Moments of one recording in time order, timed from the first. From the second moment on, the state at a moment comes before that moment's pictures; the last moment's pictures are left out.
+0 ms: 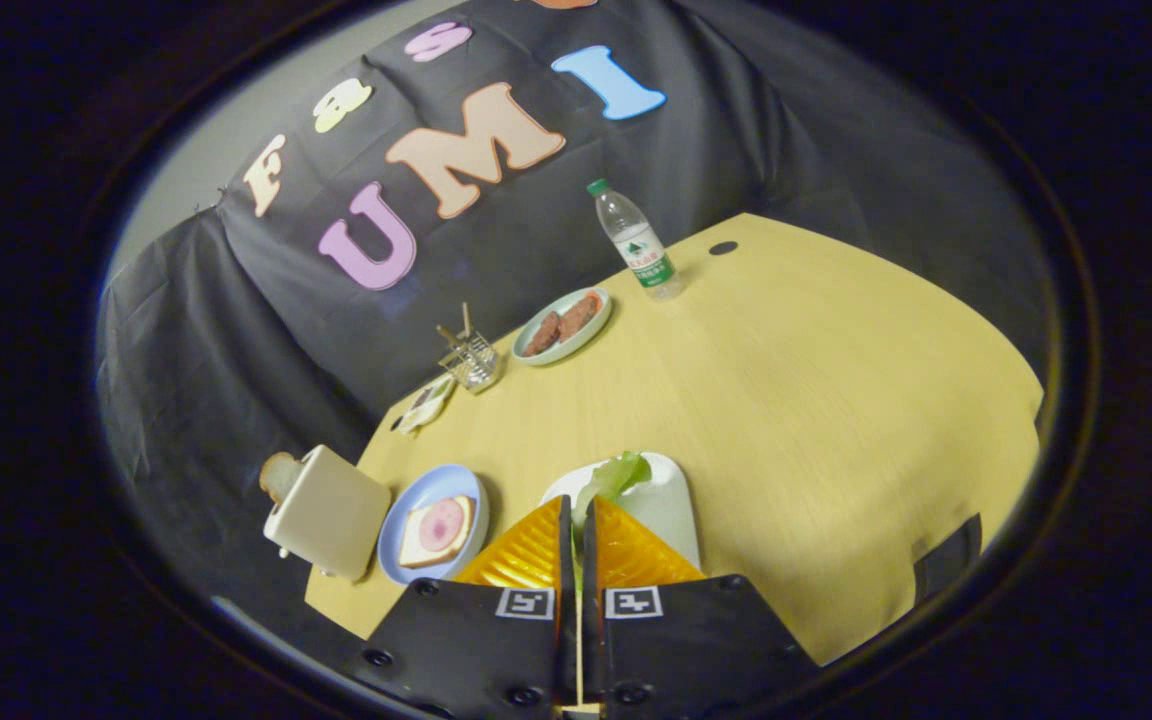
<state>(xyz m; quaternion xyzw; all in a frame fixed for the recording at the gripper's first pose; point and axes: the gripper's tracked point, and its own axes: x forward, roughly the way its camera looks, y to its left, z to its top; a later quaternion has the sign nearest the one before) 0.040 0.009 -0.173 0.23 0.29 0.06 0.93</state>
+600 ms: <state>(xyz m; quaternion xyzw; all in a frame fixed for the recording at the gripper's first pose) 0.039 0.147 -0.132 0.22 0.27 0.19 0.92</state>
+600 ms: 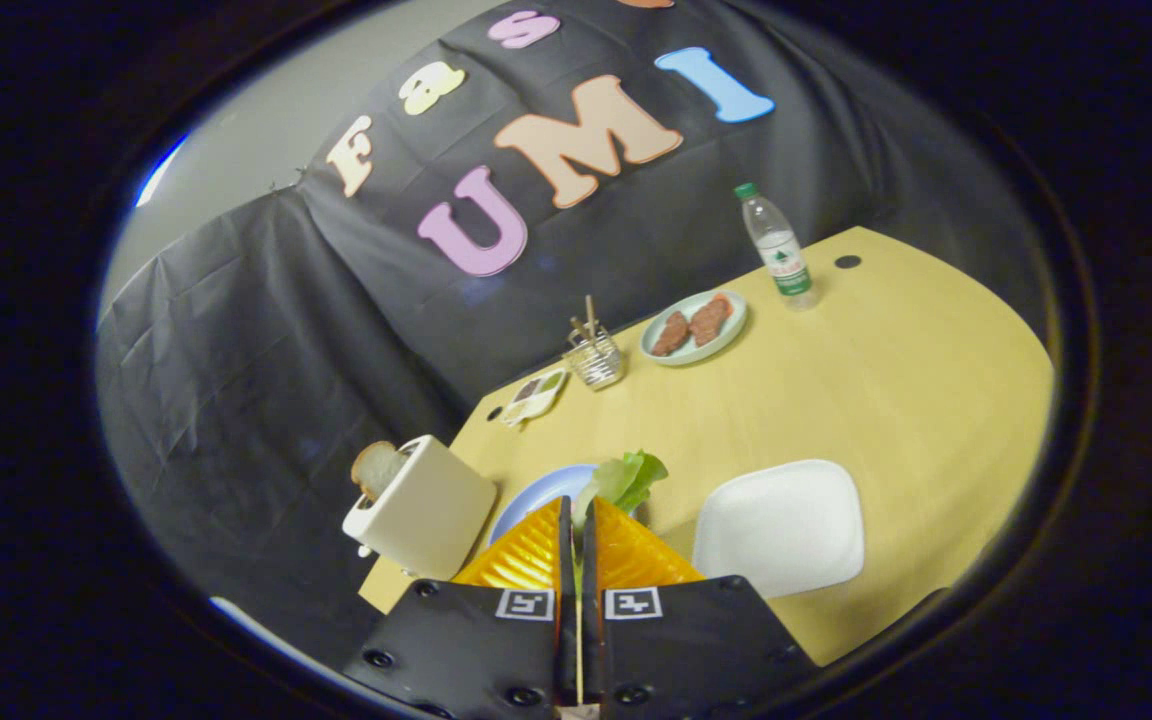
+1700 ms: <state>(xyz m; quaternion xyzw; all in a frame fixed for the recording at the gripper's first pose) 0.080 0.224 -0.252 0.09 0.39 0.16 0.90</state>
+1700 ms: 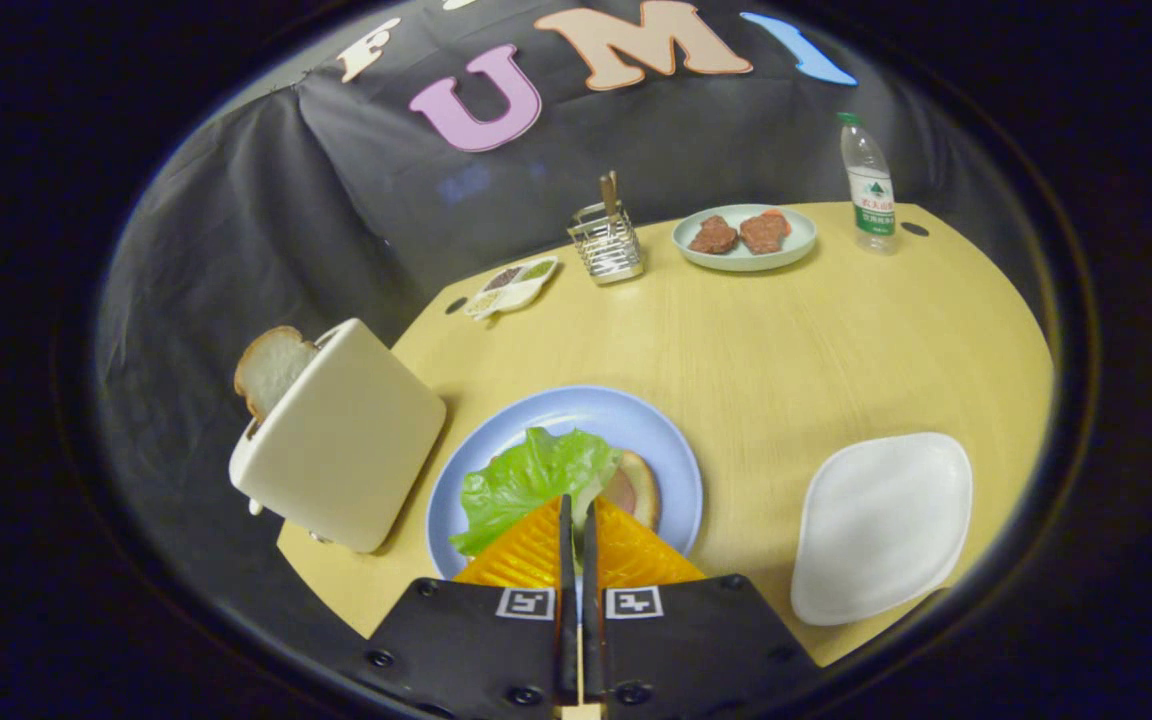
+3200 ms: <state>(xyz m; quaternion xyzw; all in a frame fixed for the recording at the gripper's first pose) 0.060 0.334 -0.100 0.04 0.33 0.20 0.92</state>
